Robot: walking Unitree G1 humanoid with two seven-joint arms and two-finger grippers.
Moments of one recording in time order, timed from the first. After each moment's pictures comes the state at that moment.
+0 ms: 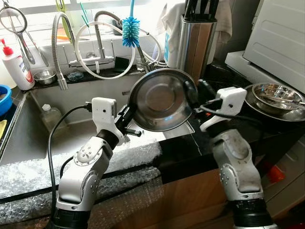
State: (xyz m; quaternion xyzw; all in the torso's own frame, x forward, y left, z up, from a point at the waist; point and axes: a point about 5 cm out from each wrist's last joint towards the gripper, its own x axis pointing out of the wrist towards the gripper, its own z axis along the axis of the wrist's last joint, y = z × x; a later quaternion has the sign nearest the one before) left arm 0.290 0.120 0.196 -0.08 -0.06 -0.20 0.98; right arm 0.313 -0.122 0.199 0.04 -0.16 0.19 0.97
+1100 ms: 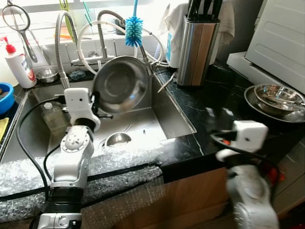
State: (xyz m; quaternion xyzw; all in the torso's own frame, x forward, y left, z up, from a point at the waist) left arm 0.333 0.180 0.189 -0.01 -0.10 0.01 1.00; right arm 0.251 -0.181 0.151 -0.02 -0.09 0.00 1.00
